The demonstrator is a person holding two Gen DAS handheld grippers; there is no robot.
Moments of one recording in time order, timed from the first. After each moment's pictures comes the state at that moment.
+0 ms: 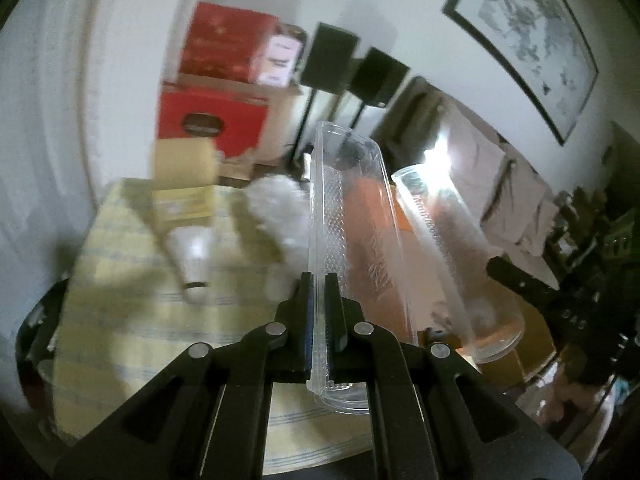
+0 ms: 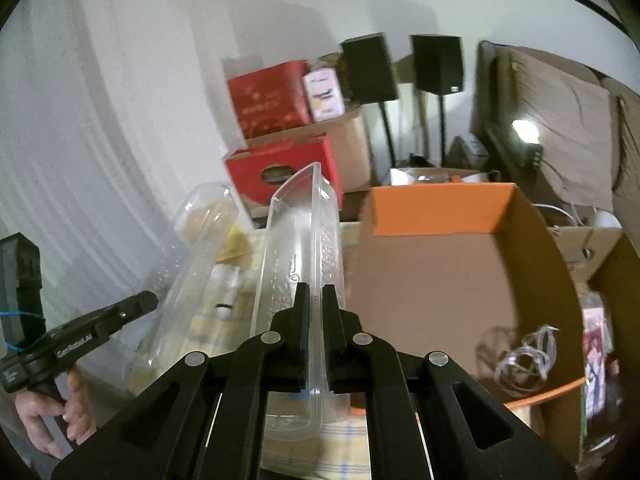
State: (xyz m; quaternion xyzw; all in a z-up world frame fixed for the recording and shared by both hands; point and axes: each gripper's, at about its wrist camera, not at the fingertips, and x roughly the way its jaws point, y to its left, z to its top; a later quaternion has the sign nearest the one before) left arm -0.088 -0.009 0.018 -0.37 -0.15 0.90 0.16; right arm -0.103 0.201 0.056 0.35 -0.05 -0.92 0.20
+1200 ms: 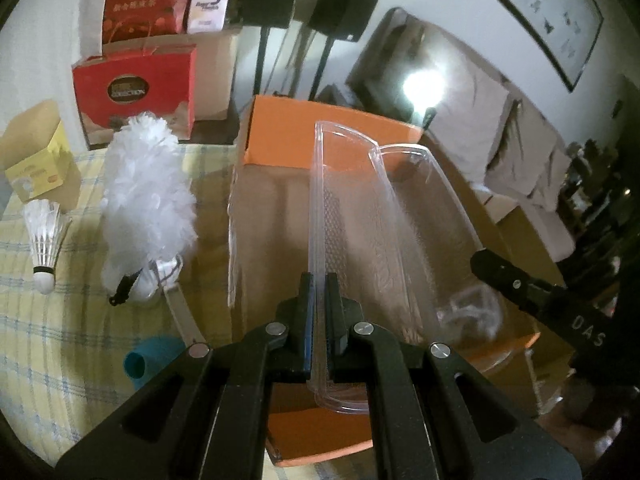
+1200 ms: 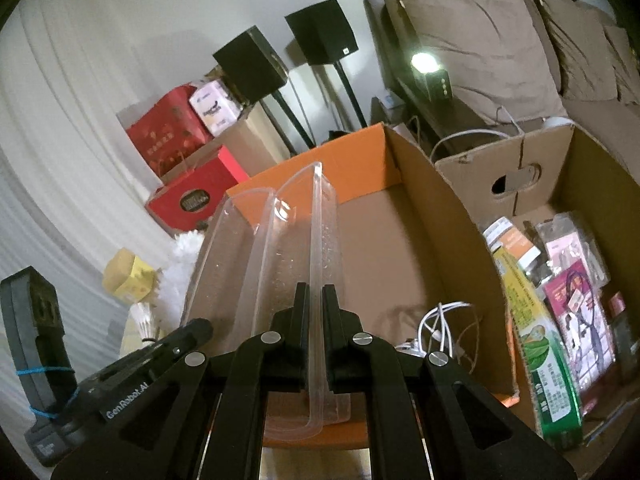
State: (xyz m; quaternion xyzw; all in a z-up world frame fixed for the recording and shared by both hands) left arm -0.136 0.172 -0.046 -0.44 -0.09 0.88 0.15; right arm -0.154 0.340 -0.010 0.38 -0.18 -0.90 0.11
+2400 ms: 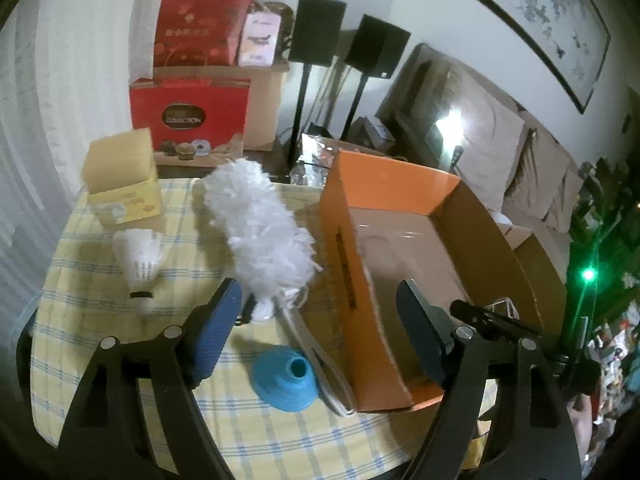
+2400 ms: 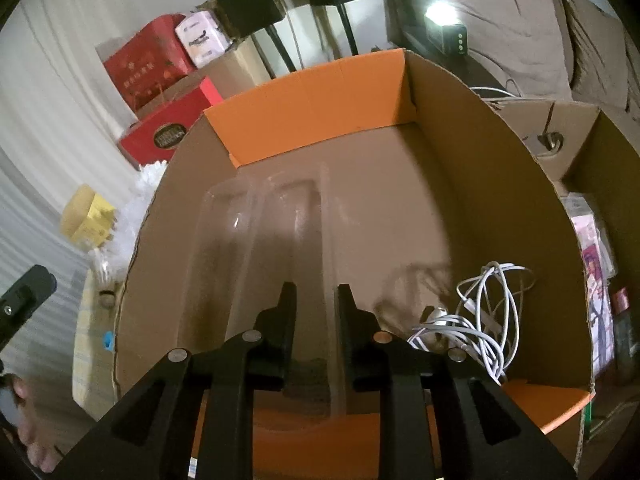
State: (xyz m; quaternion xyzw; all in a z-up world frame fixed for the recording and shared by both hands) left arm -0.123 0.072 -0.004 -0.40 -0.10 0.90 0.11; right arm -0.174 0.303 -0.055 0.47 -0.11 -0.87 0.10
